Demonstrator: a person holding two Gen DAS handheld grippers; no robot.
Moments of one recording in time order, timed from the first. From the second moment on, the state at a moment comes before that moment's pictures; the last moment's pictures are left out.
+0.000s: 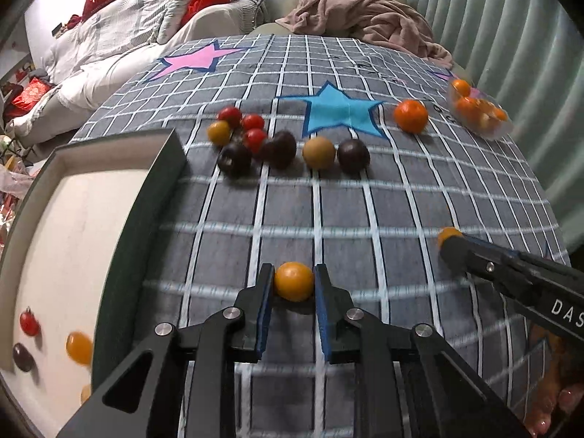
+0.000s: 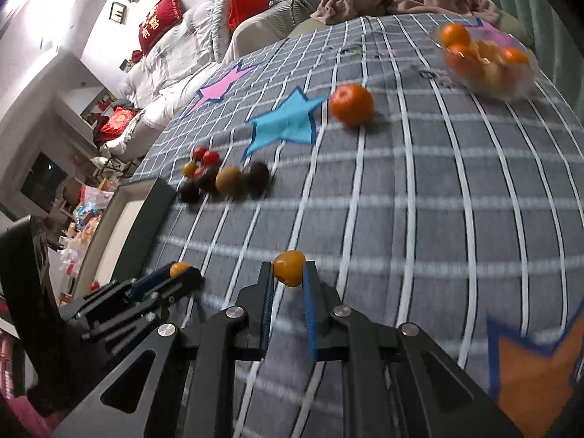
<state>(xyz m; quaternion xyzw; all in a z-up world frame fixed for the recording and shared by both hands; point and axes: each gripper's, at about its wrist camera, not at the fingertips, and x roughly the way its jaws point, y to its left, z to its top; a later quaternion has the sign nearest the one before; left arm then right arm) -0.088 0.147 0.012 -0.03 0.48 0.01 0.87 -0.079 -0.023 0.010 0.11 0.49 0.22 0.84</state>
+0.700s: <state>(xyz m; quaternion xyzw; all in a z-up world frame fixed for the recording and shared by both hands) -0.119 0.166 0.041 -0.05 0.47 0.00 0.88 -0.129 -0.022 0.027 0.10 0.48 0.21 0.85</state>
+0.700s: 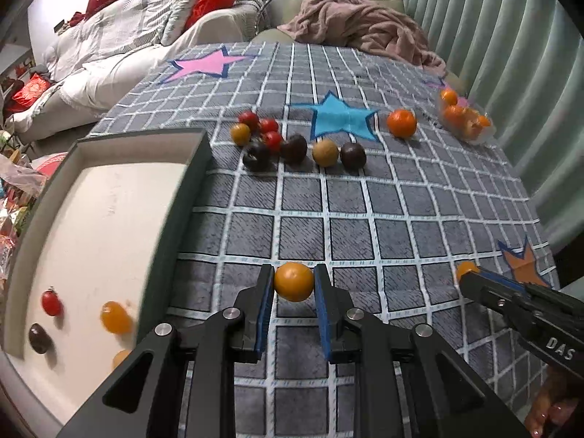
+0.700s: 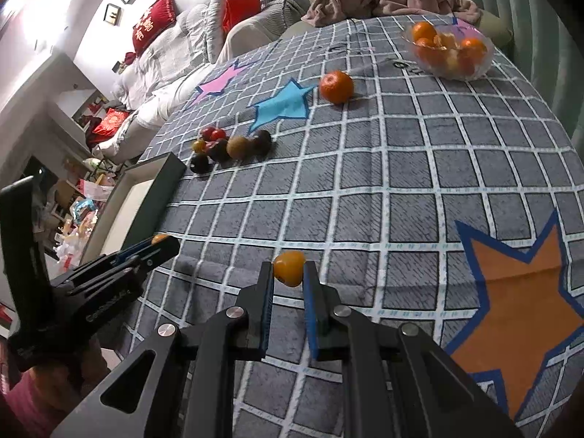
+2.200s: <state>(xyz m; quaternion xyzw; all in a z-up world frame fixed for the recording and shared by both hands) -0.119 0.353 0.026 -0.09 0.48 0.12 0.87 -0.114 0.256 0.027 -0.14 0.51 0.33 0.78</state>
